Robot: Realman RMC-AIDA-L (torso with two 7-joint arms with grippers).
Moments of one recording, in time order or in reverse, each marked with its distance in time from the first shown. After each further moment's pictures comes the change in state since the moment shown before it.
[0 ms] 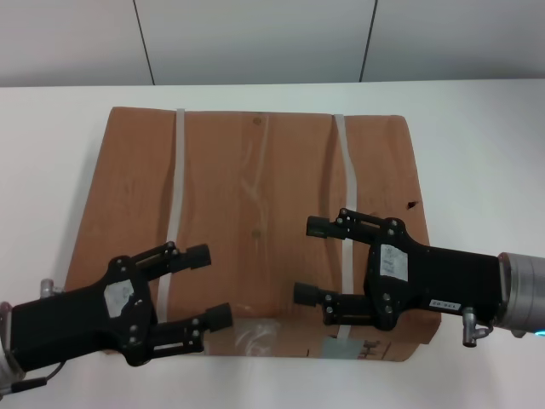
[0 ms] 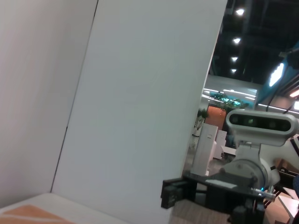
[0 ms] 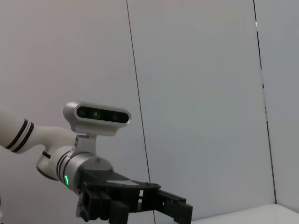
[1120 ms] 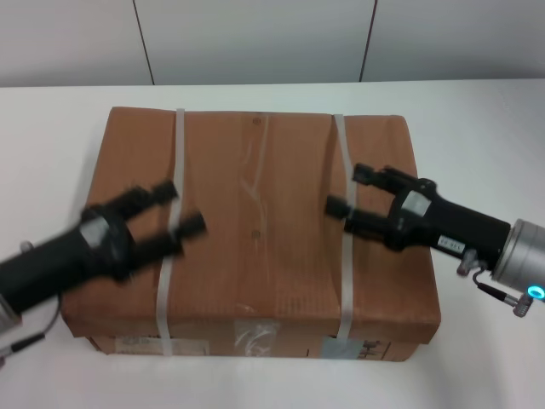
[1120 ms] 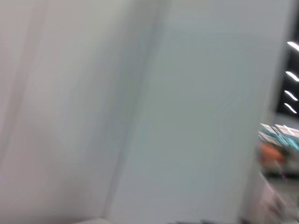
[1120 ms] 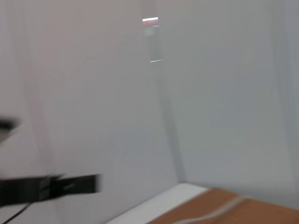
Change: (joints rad) left arm 0.012 -0.046 -0.098 0.017 -0.079 -0.110 -0.145; right arm 0.000 0.011 0.034 0.070 0.150 0.255 0.139
